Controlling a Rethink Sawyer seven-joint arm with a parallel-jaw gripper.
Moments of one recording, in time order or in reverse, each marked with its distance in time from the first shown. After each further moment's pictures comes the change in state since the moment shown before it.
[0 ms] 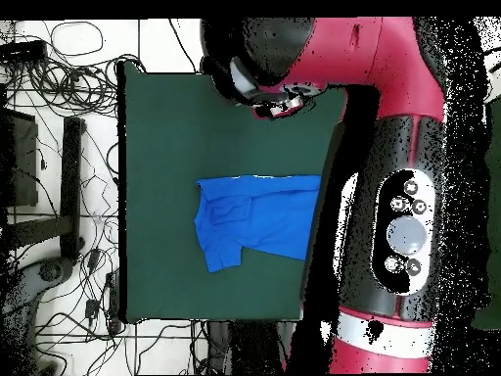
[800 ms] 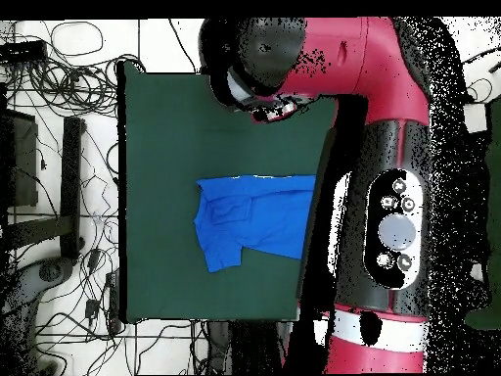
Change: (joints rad) arm 0.002 0.000 0.000 0.063 0.000 -0.082 0.000
